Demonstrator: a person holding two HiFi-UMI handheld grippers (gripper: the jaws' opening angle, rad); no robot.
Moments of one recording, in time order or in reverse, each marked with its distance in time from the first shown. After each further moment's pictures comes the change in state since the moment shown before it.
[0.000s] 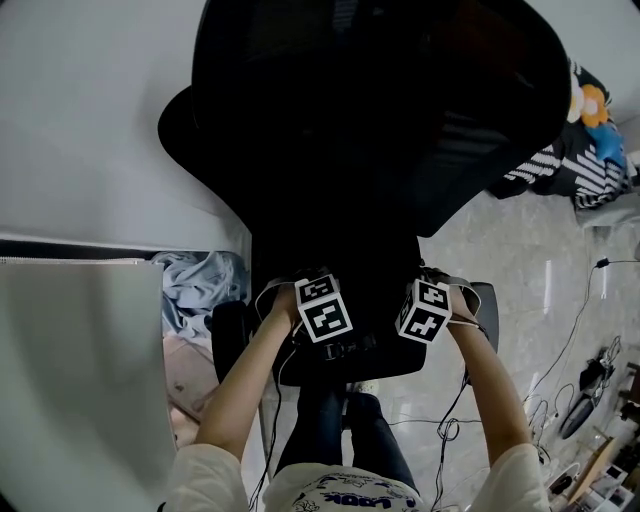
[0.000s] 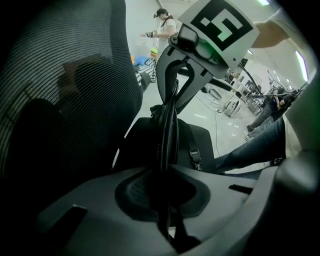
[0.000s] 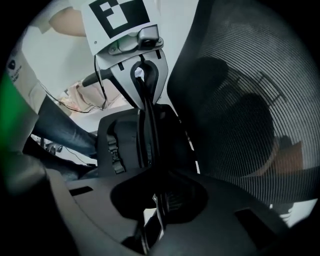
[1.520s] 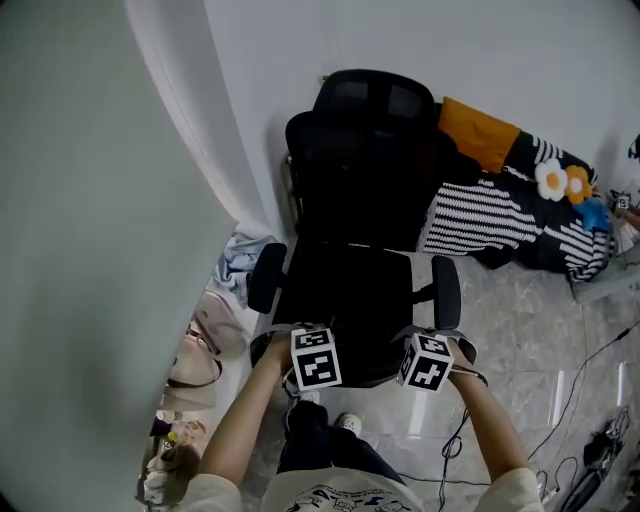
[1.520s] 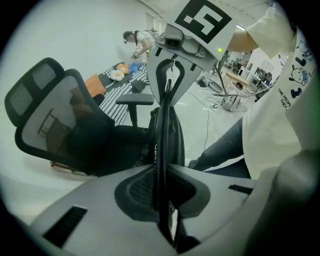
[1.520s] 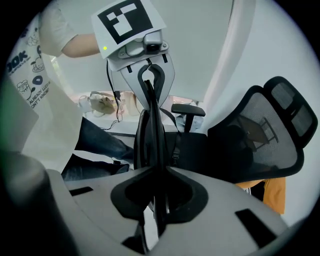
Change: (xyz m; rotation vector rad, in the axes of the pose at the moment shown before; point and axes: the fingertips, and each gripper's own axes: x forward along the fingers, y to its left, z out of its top) left arm -0.181 -0.433 0.010 -0.003 0.056 0.188; right arm -0.250 0.372 -0.073 -0.240 -0.179 -0.018
